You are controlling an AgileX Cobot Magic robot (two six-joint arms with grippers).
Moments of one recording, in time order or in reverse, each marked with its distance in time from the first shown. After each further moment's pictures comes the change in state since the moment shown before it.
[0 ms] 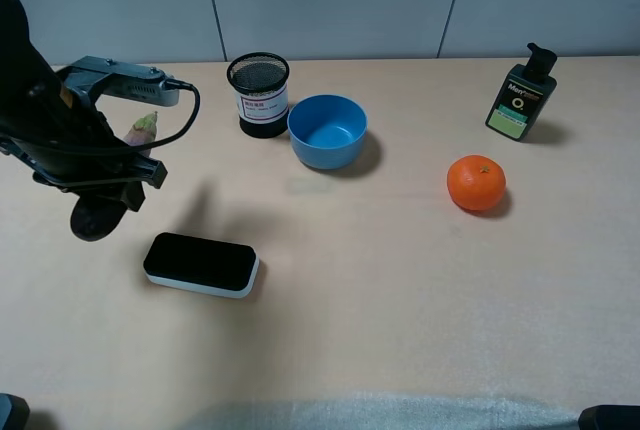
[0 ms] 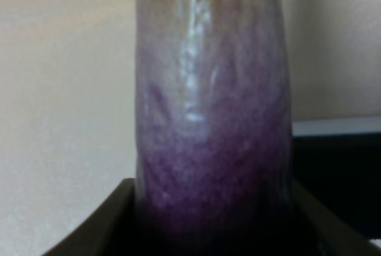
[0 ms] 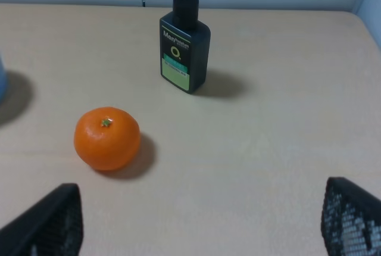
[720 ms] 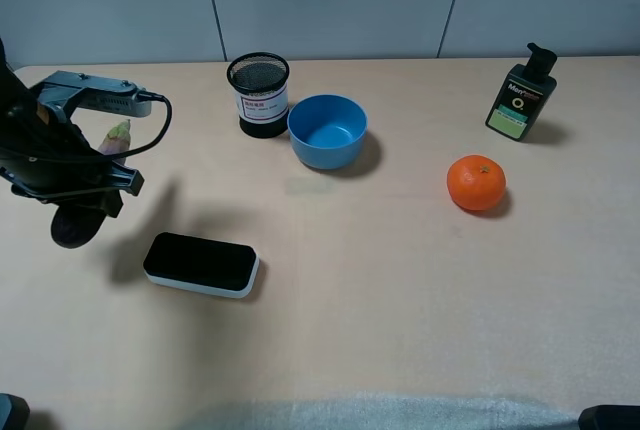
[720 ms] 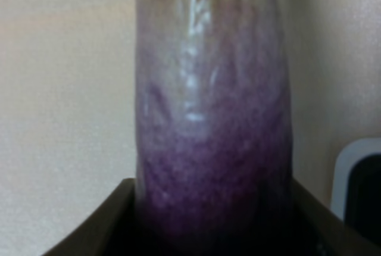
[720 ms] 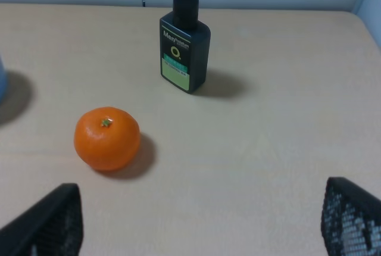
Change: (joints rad) left arm 0.107 0.016 0.073 0.042 -0.092 0.004; right arm 0.000 0.000 0.000 0.000 0.000 0.000
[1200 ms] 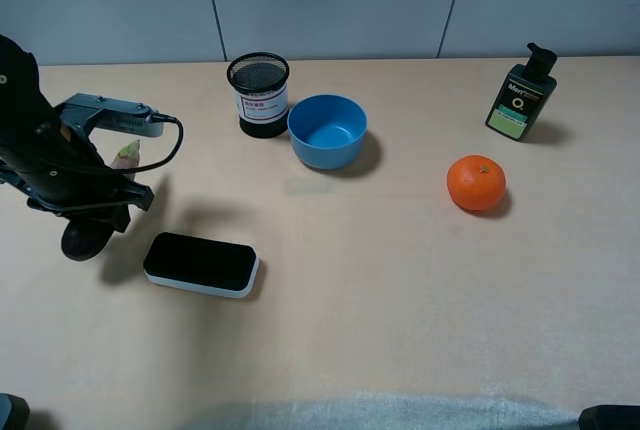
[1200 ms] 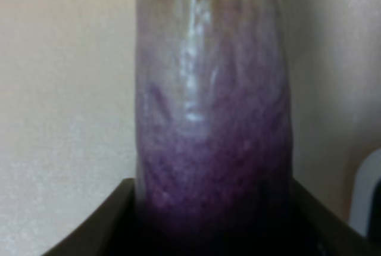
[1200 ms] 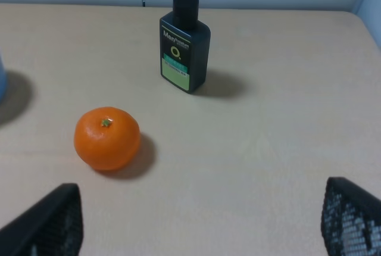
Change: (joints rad) left arm 0.000 0.109 0.000 0.000 -0.038 0.000; right arm 0.000 0.000 0.000 0.000 0.000 0.000
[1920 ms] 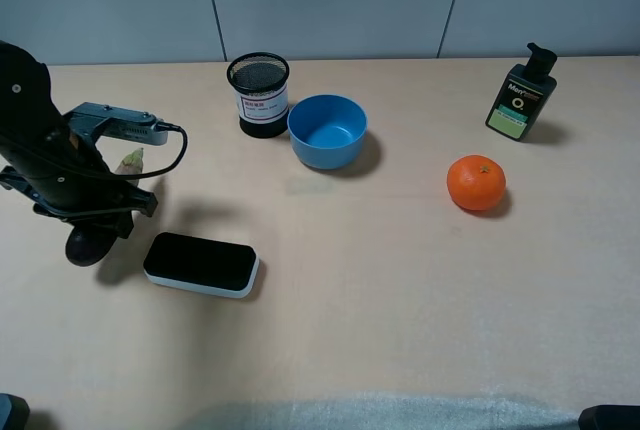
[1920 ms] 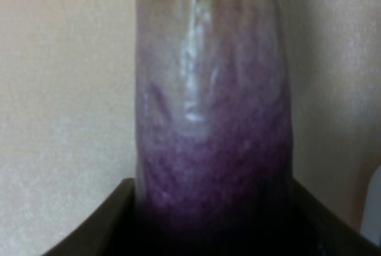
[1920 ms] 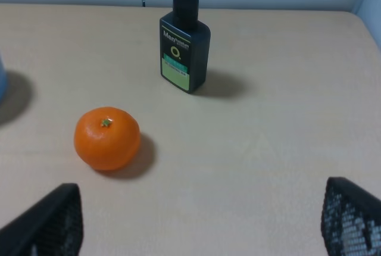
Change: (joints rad) left arm 0.000 0.036 0.000 0.000 -0.017 0.000; right arm 0.000 0.000 0.000 0.000 0.000 0.000
